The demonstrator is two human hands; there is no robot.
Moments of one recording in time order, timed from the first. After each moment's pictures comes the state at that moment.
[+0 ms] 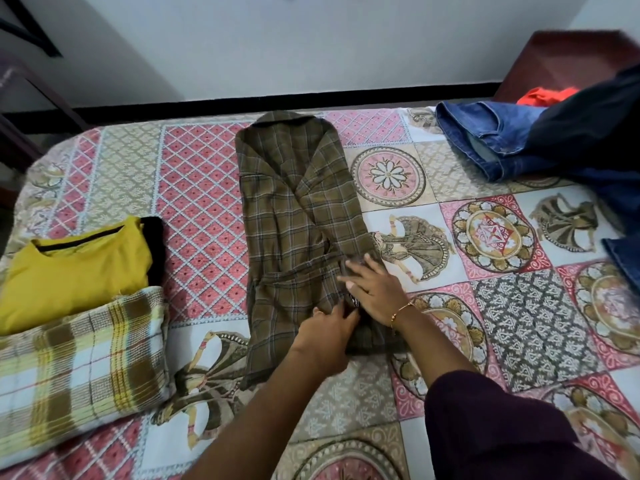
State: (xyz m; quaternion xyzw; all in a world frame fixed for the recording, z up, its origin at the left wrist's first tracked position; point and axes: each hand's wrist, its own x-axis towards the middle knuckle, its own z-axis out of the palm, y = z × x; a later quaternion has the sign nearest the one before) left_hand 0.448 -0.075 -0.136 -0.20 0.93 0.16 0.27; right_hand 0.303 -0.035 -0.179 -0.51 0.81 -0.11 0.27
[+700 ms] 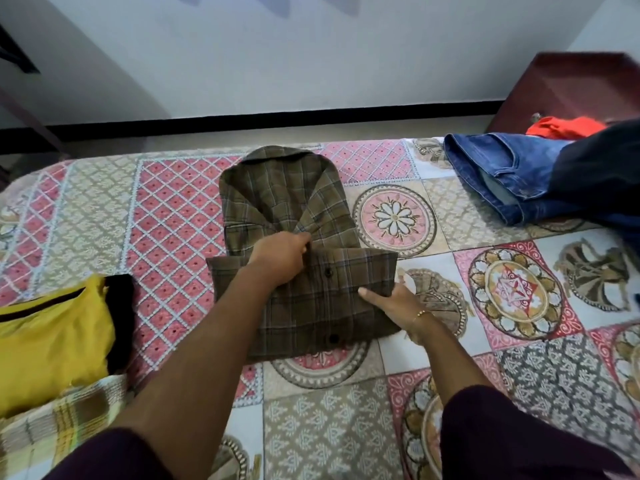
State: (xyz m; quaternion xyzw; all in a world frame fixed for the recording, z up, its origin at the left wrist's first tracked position) left_hand 0.355 -0.286 -0.107 -0.33 0.92 0.14 0.14; right_hand 0.225 -0.113 -0.171 -0.19 0.78 -0.35 0.48
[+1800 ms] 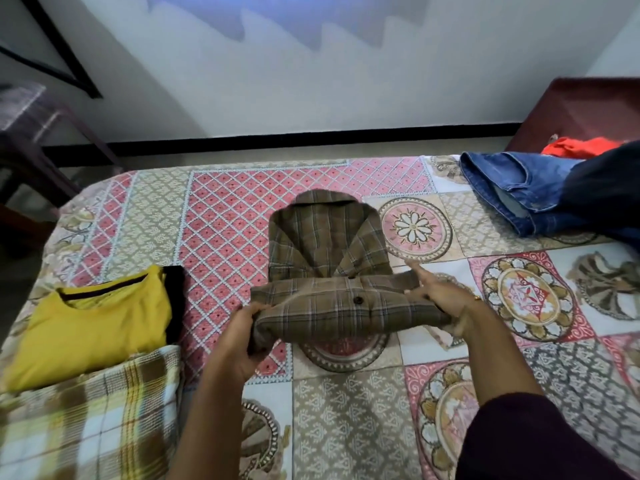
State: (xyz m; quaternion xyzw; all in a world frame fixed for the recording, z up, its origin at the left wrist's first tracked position) left_hand 0.493 -0.212 -0.115 -0.59 0.24 0.75 -0.18; right_hand 0.234 -0.089 -0.099 -0.11 0.72 -0.40 0.56
